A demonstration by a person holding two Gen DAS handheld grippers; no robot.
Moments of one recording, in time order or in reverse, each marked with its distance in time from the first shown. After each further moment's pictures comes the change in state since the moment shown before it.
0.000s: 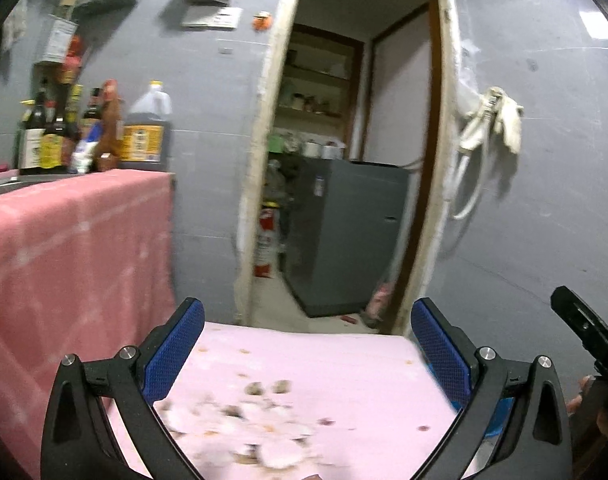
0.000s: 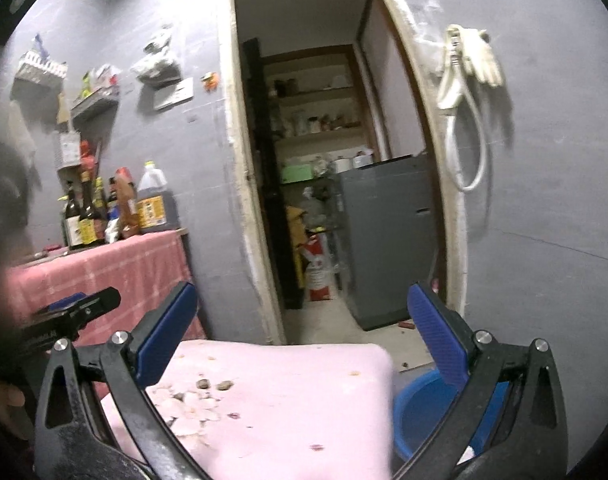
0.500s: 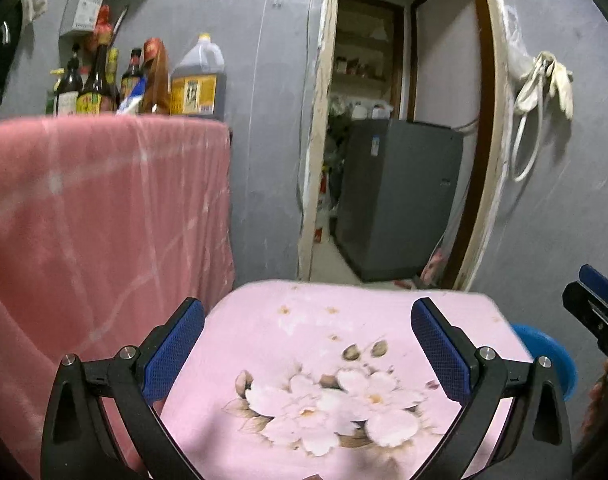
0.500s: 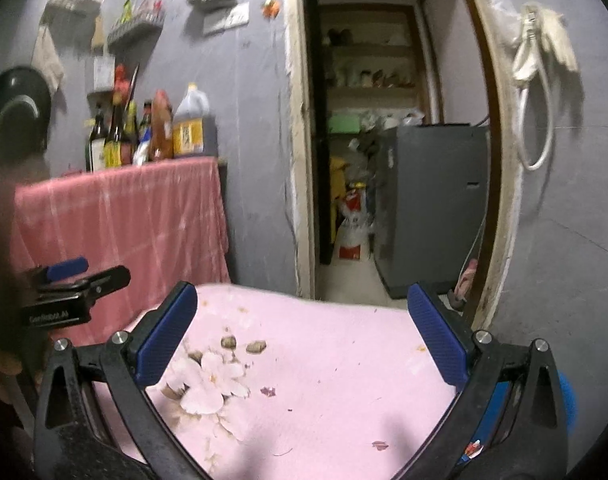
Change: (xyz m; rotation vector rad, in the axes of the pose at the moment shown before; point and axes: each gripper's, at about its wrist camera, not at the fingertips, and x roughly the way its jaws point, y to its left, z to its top) left arm 0.042 0.068 -0.053 0.005 0.138 0.145; right arm 0.079 0.057 -0.055 -0.147 0.186 0.112
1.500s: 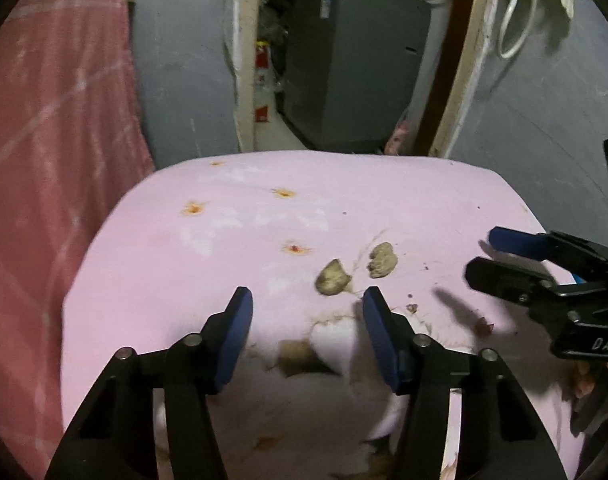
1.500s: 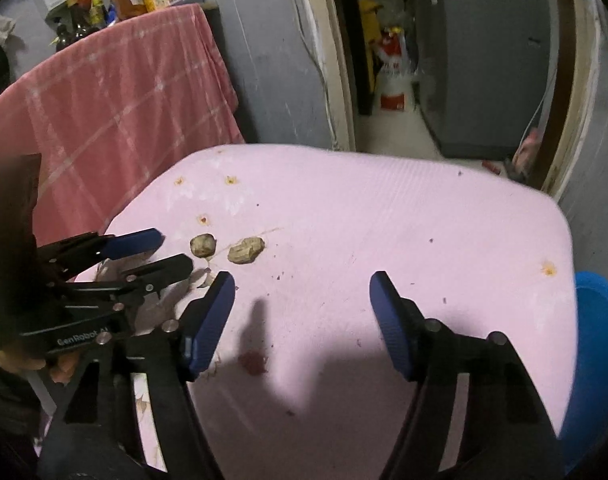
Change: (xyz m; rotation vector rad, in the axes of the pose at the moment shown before) left arm 0.144 -0.016 -0.048 0.124 0.465 -0.194; right arm 0.156 -0.018 -0.060 0.109 0.561 0.176
